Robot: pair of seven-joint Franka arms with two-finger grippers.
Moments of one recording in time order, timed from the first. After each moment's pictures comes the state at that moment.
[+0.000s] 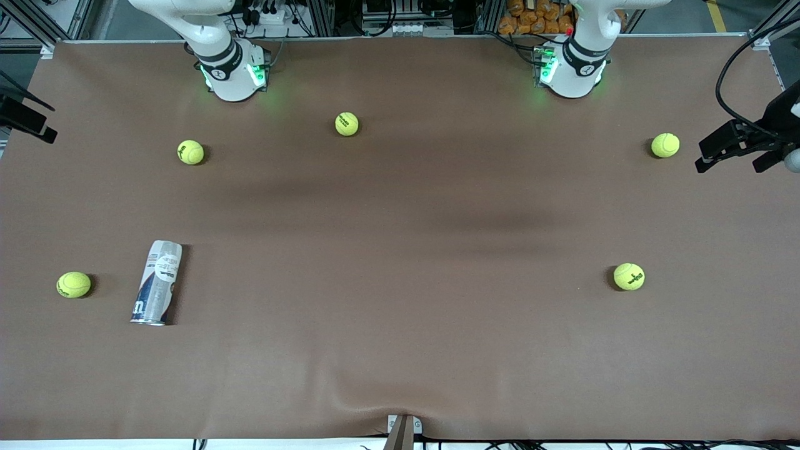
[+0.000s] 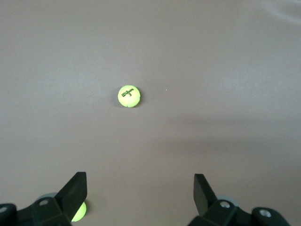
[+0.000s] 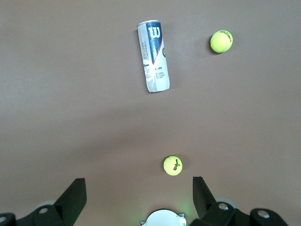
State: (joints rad) left arm -0.04 -0.05 0.02 -1.61 -0.03 1.64 -0.03; right arm -0.04 0.00 -0.06 -1.41 0.00 1.32 0.11
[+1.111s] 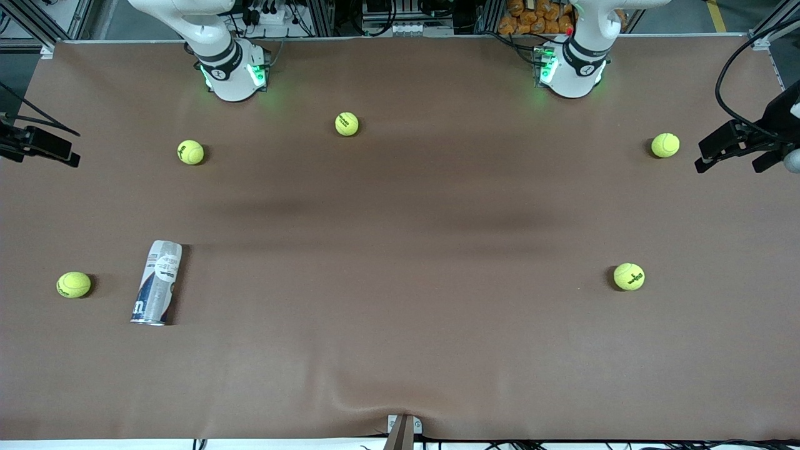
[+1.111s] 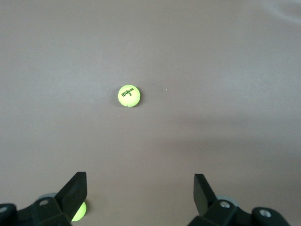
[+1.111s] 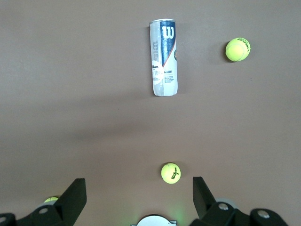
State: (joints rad) left arm -0.04 -0.05 0.02 -1.61 -0.03 1.64 -0.03; right arm -0.02 0.08 -0.06 -1.41 0.00 1.37 0.03
